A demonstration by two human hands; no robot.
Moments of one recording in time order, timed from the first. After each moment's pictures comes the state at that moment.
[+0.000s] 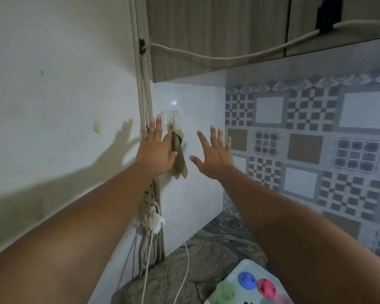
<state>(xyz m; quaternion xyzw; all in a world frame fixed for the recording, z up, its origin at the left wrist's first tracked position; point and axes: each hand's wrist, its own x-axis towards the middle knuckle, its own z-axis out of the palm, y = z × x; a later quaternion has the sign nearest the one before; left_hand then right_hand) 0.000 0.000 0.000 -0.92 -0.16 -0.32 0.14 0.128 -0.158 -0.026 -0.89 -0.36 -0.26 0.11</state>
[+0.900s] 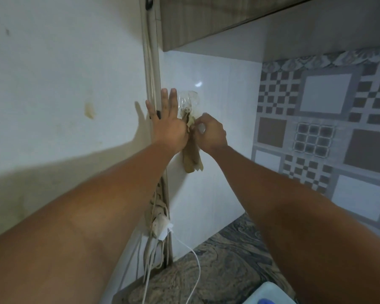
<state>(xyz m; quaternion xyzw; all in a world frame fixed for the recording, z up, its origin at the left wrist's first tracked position) 0.103 0.052 0.008 -0.87 -0.27 -0.35 0.23 0.213 -0.033 -0.017 -0.75 -0.42 -0.18 0.47</state>
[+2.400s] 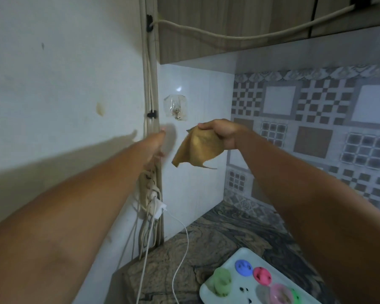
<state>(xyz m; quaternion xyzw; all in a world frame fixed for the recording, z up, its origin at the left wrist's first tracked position) 0.001 0.014 0.001 -0.76 -0.36 -0.15 -0.52 0.135 -0.166 0.039 -0.69 -0.31 0.30 0.57</state>
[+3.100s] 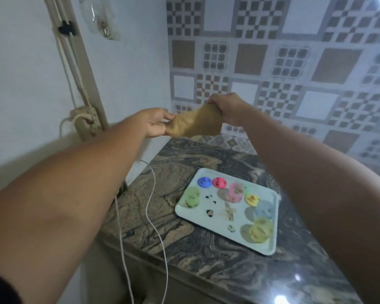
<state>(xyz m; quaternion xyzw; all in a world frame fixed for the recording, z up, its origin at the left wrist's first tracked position) 0.035 -0.070 -0.107 -0.62 -0.15 0.10 -0.76 0.111 -0.274 -0.097 -0.77 -0.01 0.05 0.63</state>
